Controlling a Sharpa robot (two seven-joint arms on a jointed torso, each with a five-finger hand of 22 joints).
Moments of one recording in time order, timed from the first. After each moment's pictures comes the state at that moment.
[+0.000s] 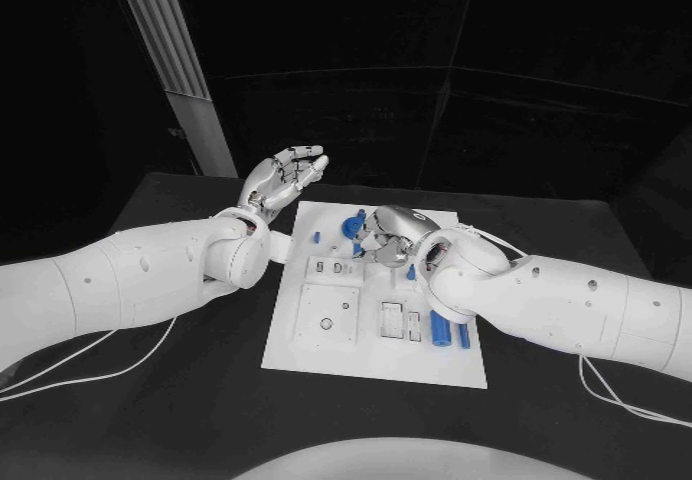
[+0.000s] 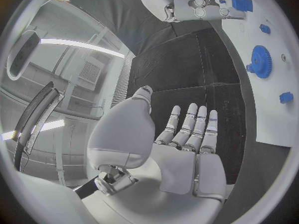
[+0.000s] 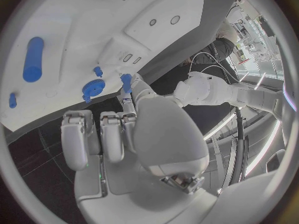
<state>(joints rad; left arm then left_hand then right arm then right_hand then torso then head) 1.26 -0.67 -0.24 1.25 0.00 -0.35 0.68 1.20 -0.01 -0.06 0.30 0.40 0.27 0.14 0.61 0.07 0.31 0.27 0.69 0.07 0.13 0.26 0.86 0.06 0.08 0.25 0.29 0.16 0.40 1.14 -0.56 -0.06 1.47 -1.43 -0.42 -0.31 1.48 0.02 0.11 0.14 0.07 1.07 0.12 0.14 0.09 1.47 0.04 1.57 1.31 1.47 -0.03 1.57 1.31 0.01 1.47 0.07 1.57 1.31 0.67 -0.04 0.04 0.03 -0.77</state>
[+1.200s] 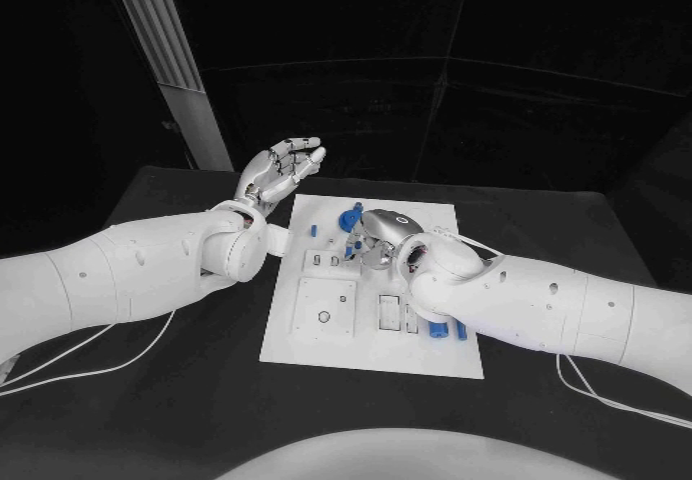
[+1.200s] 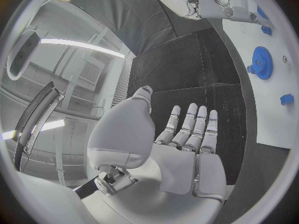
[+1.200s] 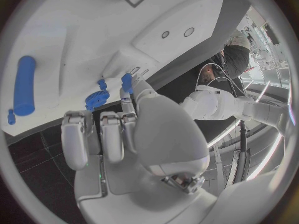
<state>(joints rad) 1.26 -0.66 -0.24 1.25 0.00 -0.35 0.68 1.20 -0.01 -0.06 0.30 0.40 0.27 0.14 0.61 0.07 0.31 0.27 0.69 0.07 0.13 0.26 0.86 0.06 0.08 0.25 0.29 0.16 0.40 1.09 -0.48 -0.06 1.38 -1.52 -0.41 -0.36 1.47 0.01 0.11 0.14 0.07 1.09 0.14 0.12 0.08 1.47 0.04 1.57 1.31 1.47 -0.03 1.57 1.31 0.01 1.47 0.08 1.57 1.31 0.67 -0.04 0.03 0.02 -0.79</state>
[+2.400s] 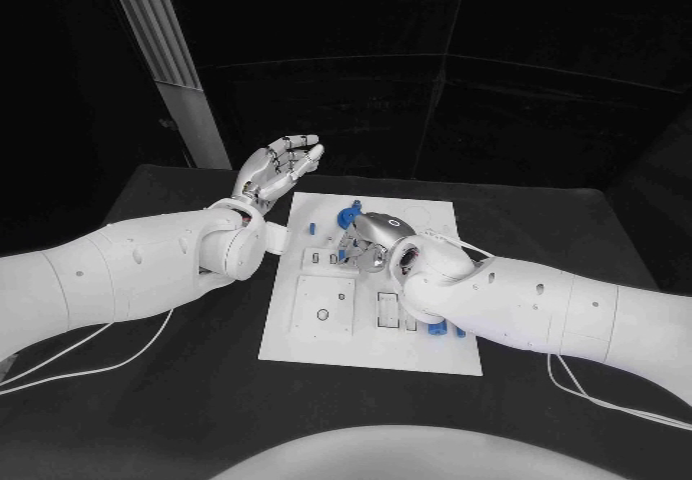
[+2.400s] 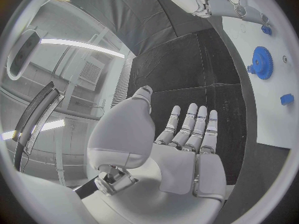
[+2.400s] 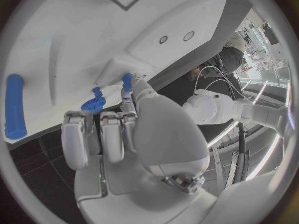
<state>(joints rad) 1.26 -0.66 -0.24 1.25 0.00 -0.35 0.68 1.20 -0.01 -0.06 0.30 0.40 0.27 0.14 0.61 0.07 0.31 0.27 0.69 0.07 0.13 0.26 0.86 0.06 0.08 0.25 0.29 0.16 0.40 1.07 -0.45 -0.06 1.34 -1.52 -0.41 -0.33 1.48 -0.01 0.10 0.12 0.08 1.09 0.12 0.09 0.07 1.47 0.05 1.57 1.31 1.47 -0.03 1.57 1.31 0.01 1.47 0.08 1.57 1.31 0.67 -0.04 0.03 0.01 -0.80</state>
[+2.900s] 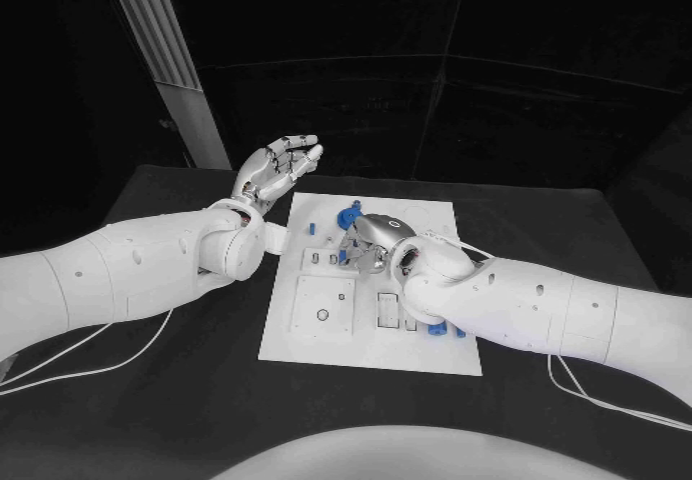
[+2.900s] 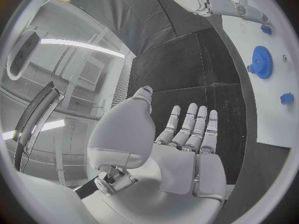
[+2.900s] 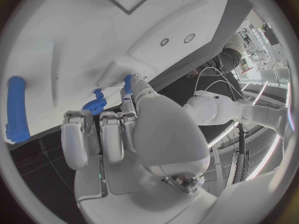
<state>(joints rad) 1.26 -0.66 -0.24 1.25 0.00 -0.35 0.68 1.21 -0.01 -0.06 0.30 0.40 0.27 0.14 0.61 0.07 0.31 0.27 0.70 0.07 0.13 0.26 0.86 0.06 0.08 0.25 0.29 0.16 0.40 1.07 -0.45 -0.06 1.34 -1.52 -0.40 -0.33 1.48 -0.03 0.10 0.11 0.08 1.07 0.13 0.07 0.07 1.47 0.06 1.57 1.31 1.47 -0.02 1.57 1.31 0.01 1.46 0.09 1.57 1.31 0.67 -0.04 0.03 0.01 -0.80</state>
